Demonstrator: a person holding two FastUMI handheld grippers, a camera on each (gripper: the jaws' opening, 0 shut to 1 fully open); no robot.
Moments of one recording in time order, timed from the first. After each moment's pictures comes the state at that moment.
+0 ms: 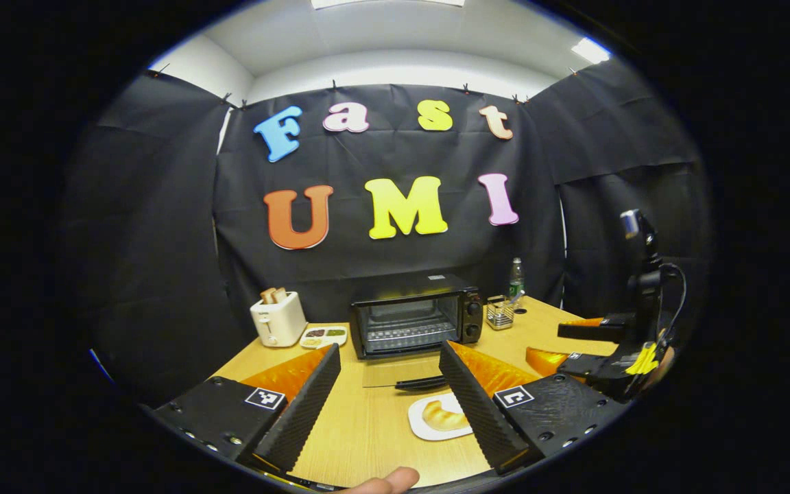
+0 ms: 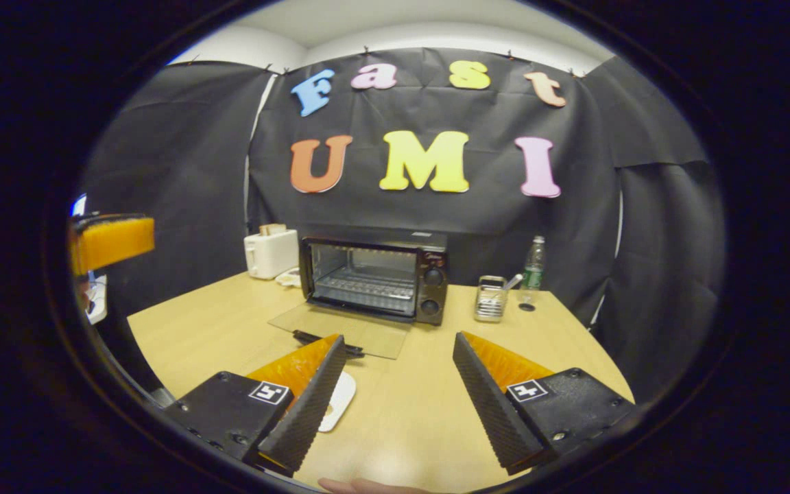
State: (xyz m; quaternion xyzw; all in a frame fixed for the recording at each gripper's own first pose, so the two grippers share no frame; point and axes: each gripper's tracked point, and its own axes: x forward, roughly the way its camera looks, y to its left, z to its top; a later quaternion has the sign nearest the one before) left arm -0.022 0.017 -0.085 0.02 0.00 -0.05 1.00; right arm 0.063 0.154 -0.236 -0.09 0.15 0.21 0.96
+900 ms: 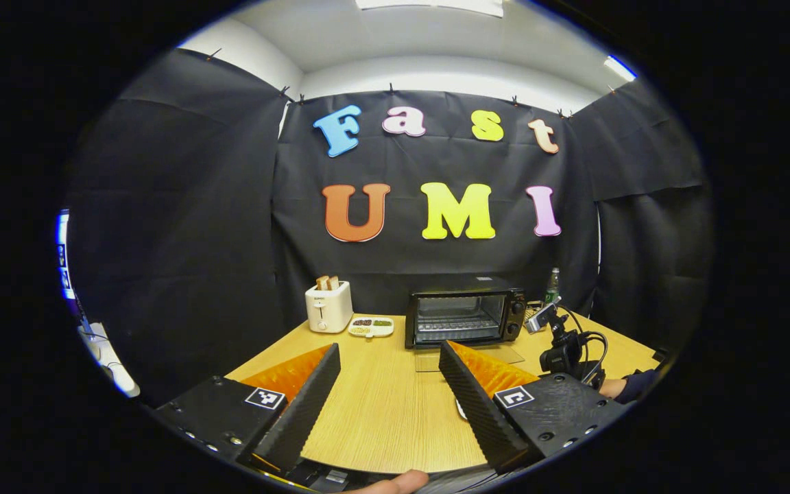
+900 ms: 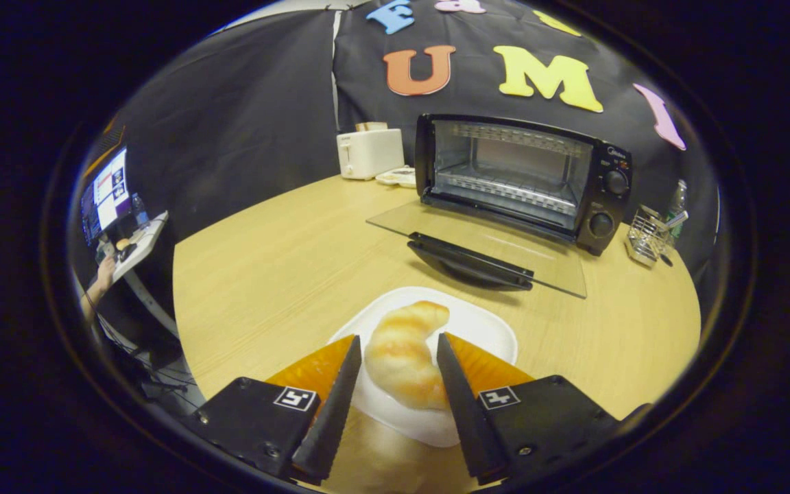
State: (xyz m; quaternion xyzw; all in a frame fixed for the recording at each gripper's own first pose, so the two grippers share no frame) left arm -0.055 0.091 -0.101 -0.02 0.01 0.02 1.00; right arm 0.053 0.260 -0.385 -0.14 0.33 0.34 0.87
